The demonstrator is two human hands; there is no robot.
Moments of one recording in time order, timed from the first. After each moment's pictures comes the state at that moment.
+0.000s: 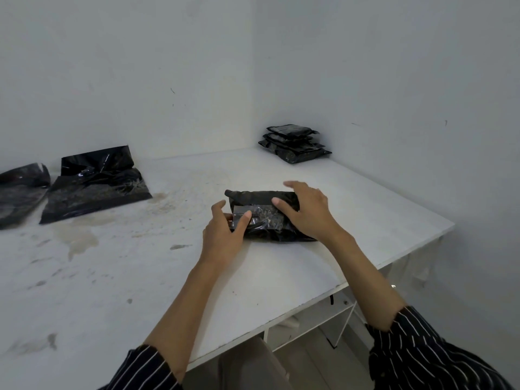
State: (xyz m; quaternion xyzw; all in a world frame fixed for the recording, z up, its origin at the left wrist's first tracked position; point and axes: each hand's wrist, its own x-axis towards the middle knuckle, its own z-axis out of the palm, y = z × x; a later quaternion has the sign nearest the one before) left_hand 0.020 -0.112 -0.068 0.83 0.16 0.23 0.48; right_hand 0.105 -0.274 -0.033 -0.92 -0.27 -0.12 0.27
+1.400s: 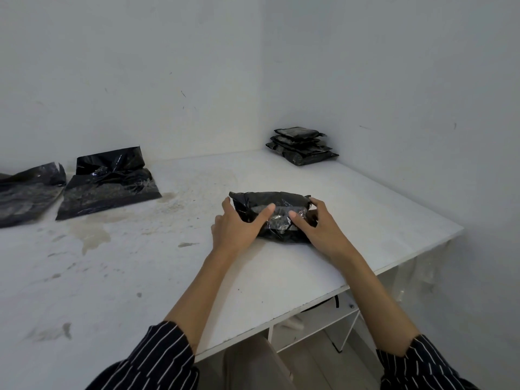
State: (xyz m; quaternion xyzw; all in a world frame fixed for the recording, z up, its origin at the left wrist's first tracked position) left_hand 0.033 -0.119 -0.060 0.86 0.21 0.16 0.44; right_hand 0.098 -0.296 -0.067 -0.84 -0.16 0.04 0.52
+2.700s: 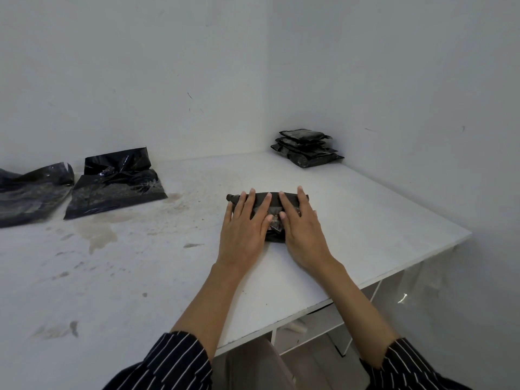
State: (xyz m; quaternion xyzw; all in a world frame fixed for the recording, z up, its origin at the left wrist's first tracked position) left_hand 0.038 -0.117 -0.083 0.95 0.02 0.31 0.10; right_hand 0.081 -0.254 -0.073 -0.90 -0.28 -0.13 0.31
